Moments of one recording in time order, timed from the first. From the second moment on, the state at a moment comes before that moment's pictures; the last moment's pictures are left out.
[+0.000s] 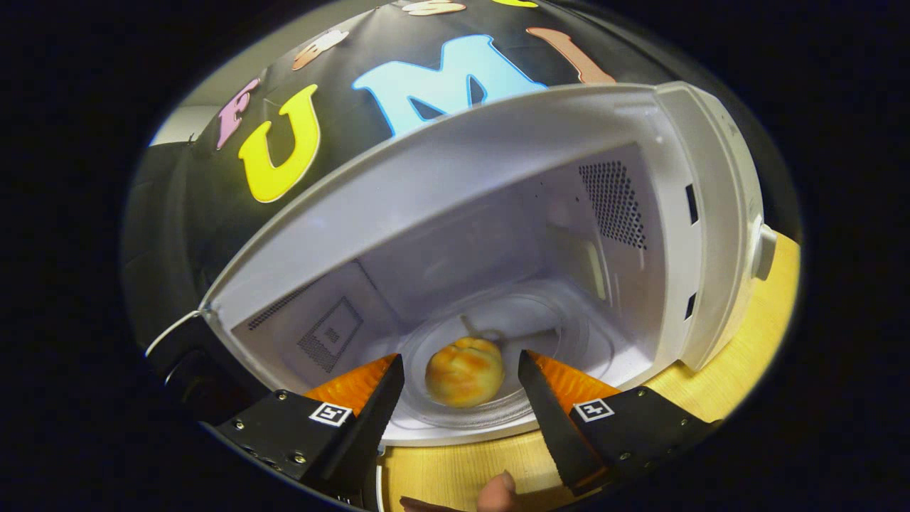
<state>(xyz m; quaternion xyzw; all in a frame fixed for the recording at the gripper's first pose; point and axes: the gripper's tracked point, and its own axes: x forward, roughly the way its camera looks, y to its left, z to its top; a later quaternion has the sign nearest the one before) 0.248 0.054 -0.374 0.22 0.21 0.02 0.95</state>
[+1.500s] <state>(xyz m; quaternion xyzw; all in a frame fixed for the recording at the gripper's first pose) -0.131 0.288 -0.208 0.03 0.03 0.43 0.90</state>
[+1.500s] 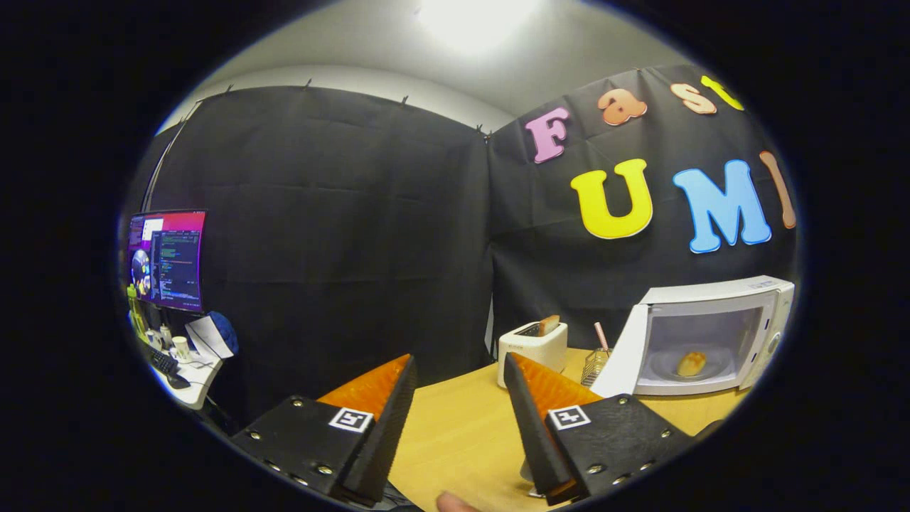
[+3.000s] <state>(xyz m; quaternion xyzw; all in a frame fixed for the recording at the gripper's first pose) -0.022 0.097 -0.314 -0.05 0.11 0.19 0.97</state>
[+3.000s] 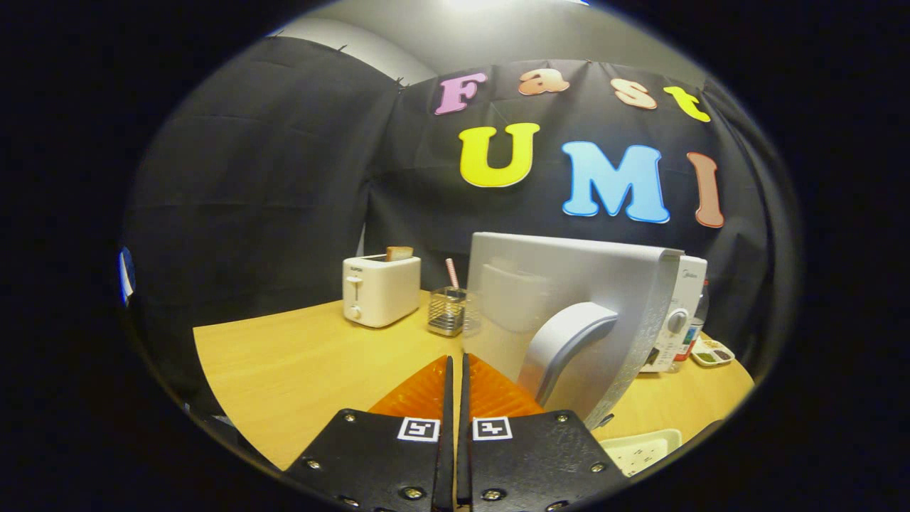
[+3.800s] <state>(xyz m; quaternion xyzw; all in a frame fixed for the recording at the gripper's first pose) 0.110 -0.041 -0.329 -0.02 0.14 0.04 0.99</state>
